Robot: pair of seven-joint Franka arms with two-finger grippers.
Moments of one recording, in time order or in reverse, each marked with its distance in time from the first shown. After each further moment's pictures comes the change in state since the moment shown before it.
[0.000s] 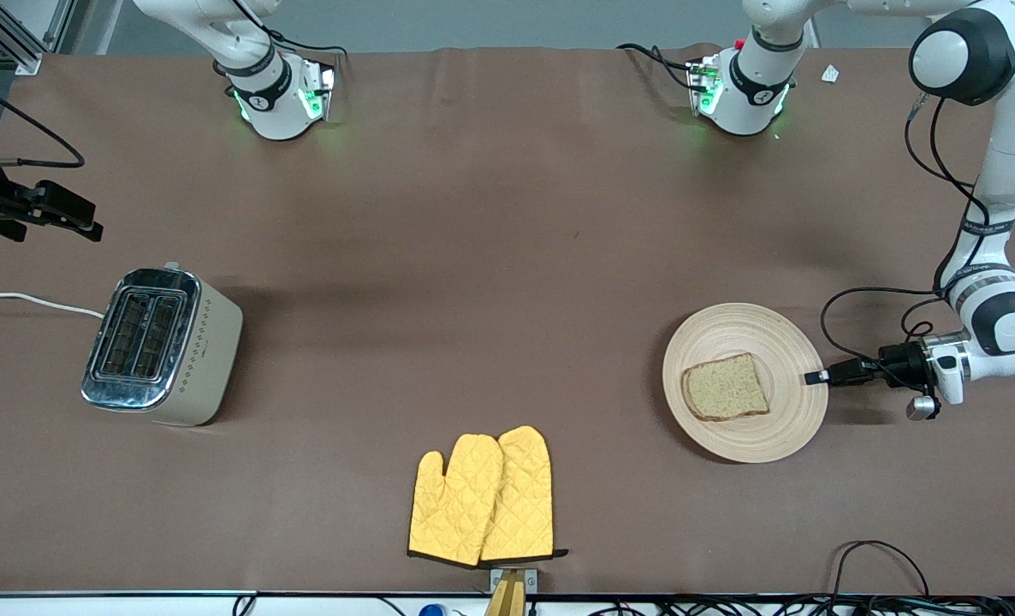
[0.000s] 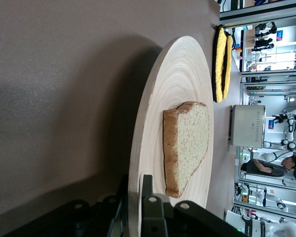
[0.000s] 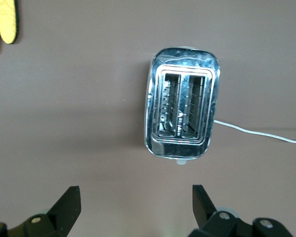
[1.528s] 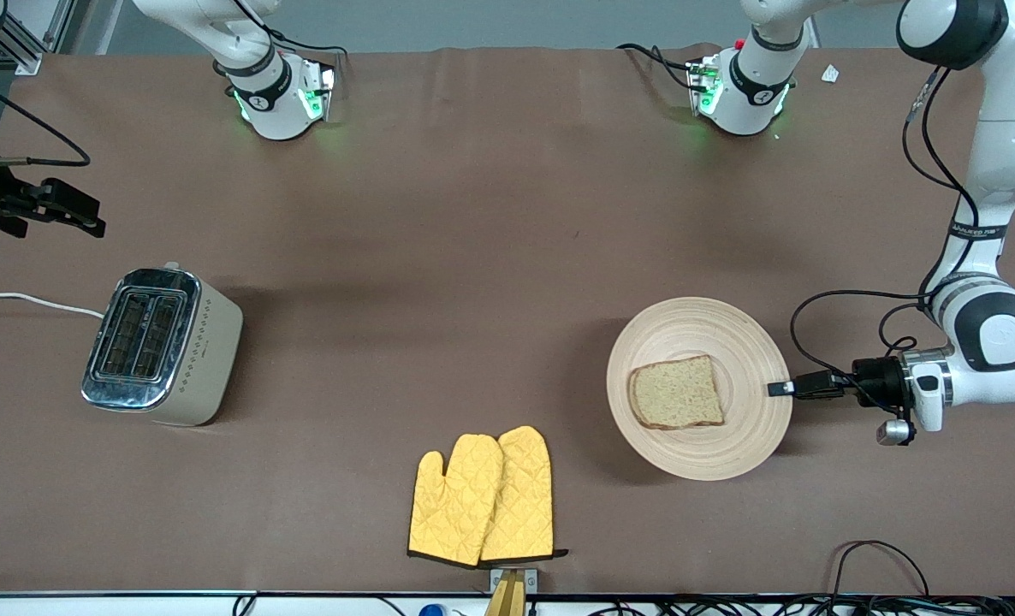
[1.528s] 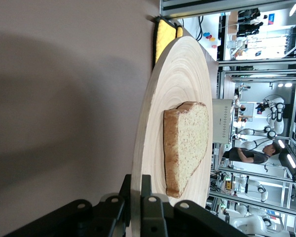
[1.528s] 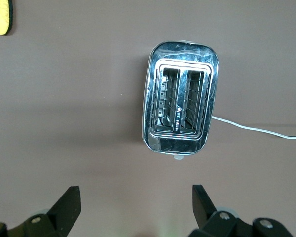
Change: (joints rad) left arm -0.103 -0.163 -0.156 -0.004 0.005 0.024 -0.262; right arm 0.018 0.000 -0.004 0.000 -0.012 -0.020 0.000
